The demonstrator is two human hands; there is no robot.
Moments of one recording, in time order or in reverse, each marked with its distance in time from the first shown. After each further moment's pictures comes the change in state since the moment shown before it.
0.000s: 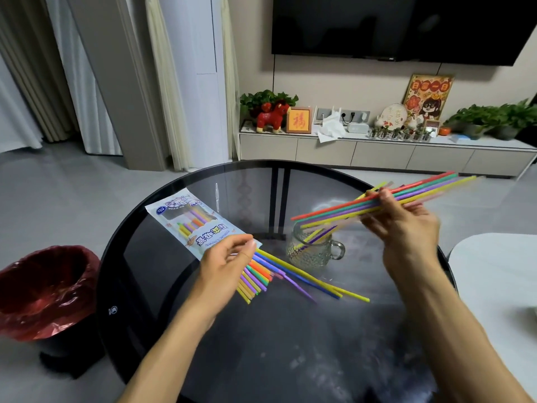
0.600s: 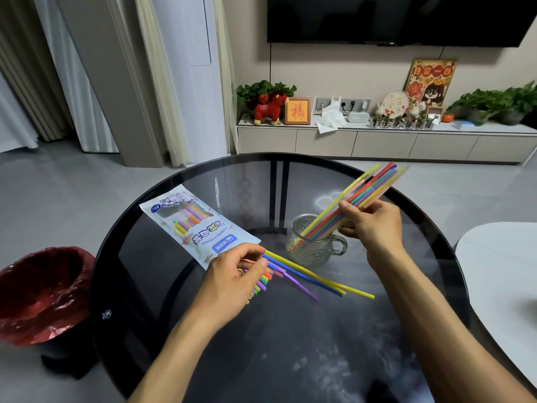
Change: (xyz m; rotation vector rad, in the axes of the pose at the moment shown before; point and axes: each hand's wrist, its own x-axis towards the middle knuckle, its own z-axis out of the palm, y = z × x) left_hand -0.005 -0.002 0.009 0.346 -0.096 0.094; right_hand 0.027 0.052 0.003 -0.544 -0.049 0.002
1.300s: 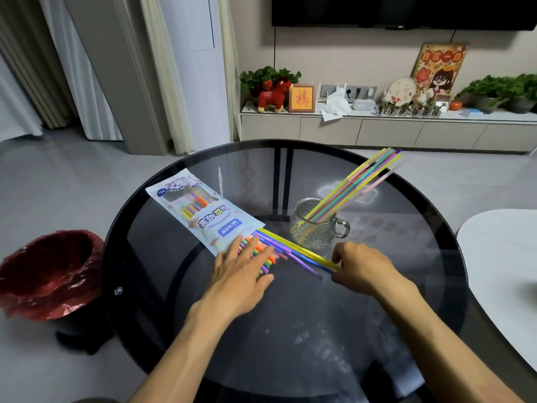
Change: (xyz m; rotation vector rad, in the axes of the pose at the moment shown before) left_hand 0.001 -0.039 0.019 0.875 -0.284 0.074; right_hand -0.053 0.038 -0.012 -1.366 -0.576 -0.107
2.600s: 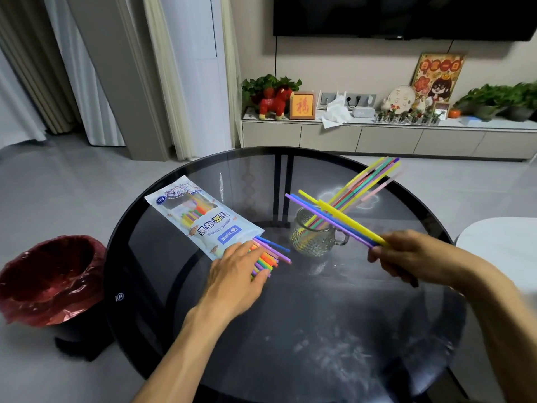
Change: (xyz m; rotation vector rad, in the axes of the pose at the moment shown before) left_hand -0.001 0.000 -0.011 -0.132 0.229 0.009; right_hand -0.036 0.062 -0.077 0.577 -0.142 -0.122
